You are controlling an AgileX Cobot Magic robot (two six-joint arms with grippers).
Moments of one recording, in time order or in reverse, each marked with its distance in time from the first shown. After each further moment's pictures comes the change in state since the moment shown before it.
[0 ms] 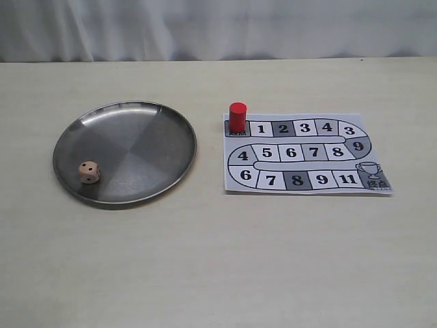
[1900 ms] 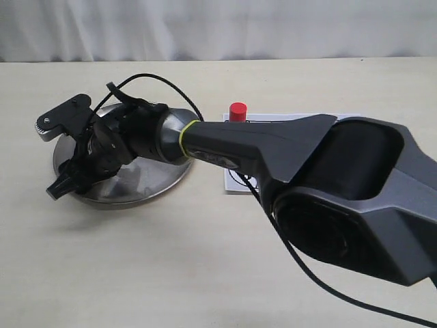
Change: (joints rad) left arm 0.000 0.000 0.000 0.000 0.000 0.000; right arm 0.809 2.276 -1.818 0.010 0.892 -0.178
